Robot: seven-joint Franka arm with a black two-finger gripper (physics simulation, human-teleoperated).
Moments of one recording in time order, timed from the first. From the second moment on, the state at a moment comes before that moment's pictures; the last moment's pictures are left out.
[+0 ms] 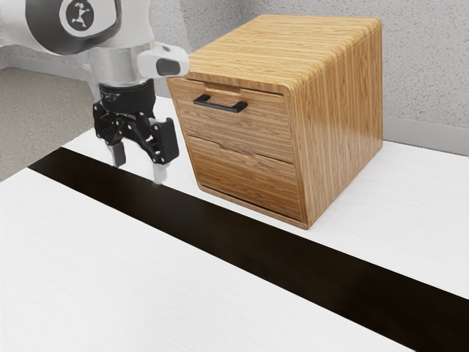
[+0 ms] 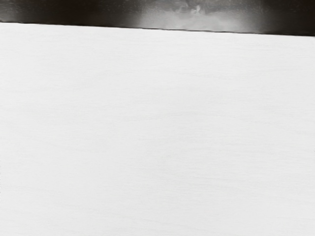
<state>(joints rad) 0.00 0.04 0.00 -1.27 0.11 1.18 -0.03</state>
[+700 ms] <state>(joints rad) 0.02 -0.13 0.07 -1.69 -0.01 2.00 0.72</state>
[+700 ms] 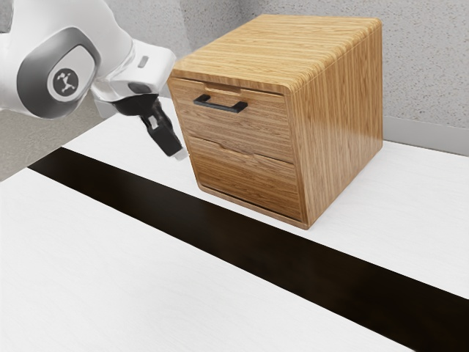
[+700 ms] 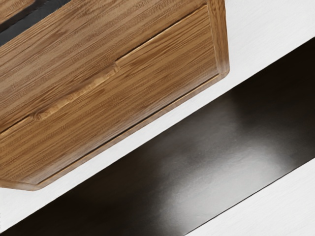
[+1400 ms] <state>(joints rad) 0.02 -0.14 0.15 -1.82 -0.40 2.38 1.77</state>
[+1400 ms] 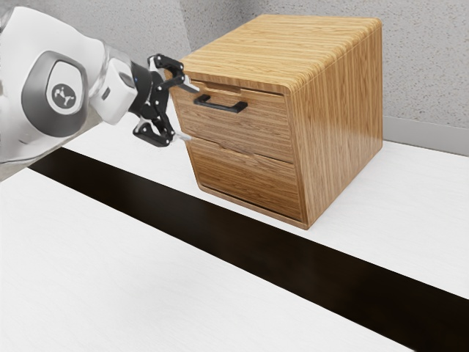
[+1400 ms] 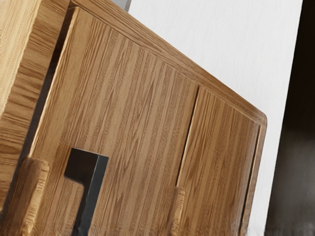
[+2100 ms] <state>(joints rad) 0.05 0.09 0.18 -1.59 -0.49 2.31 2.25</state>
